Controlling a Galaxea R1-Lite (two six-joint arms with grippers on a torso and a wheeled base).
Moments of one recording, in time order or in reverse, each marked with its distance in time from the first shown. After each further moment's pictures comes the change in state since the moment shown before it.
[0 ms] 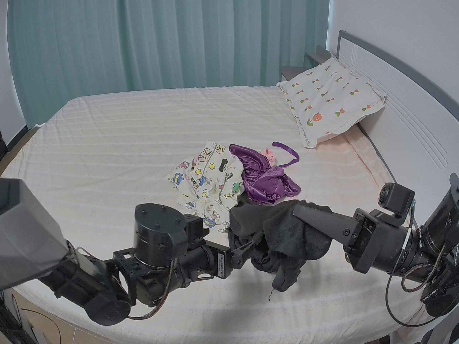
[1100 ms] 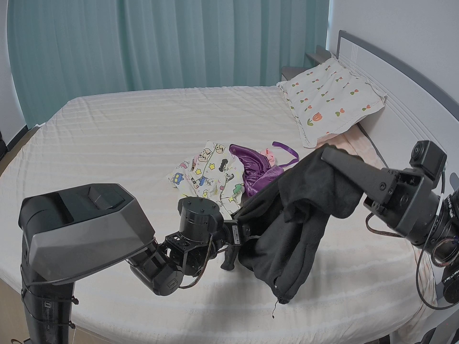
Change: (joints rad) left arm 0.103 0.405 -0.351 -0.084 0.093 -0.124; right arm -0.011 -0.131 -0.119 0.082 0.002 0.009
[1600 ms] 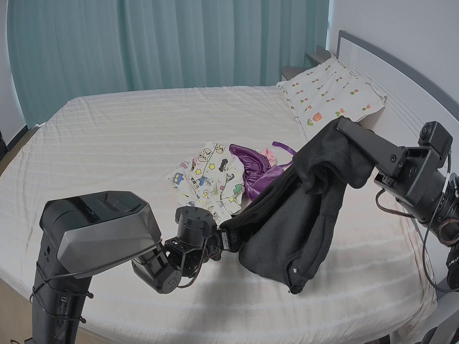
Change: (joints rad) left arm 0.069 0.121 -0.032 -0.003 0.011 -0.014; right arm -0.091 -0.014 -0.053 0.014 0.024 0.006
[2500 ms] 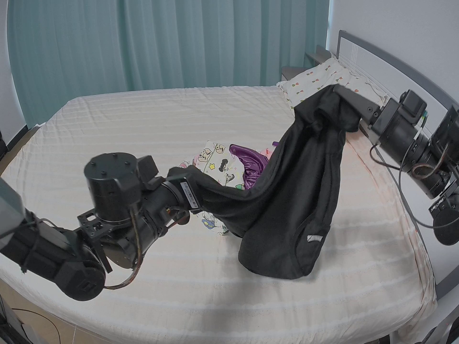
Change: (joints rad) left arm -0.068 -0.635 0.292 -0.002 0.093 -0.020; right arm -0.226 0.172 -0.253 0.101 -0.047 -0.010
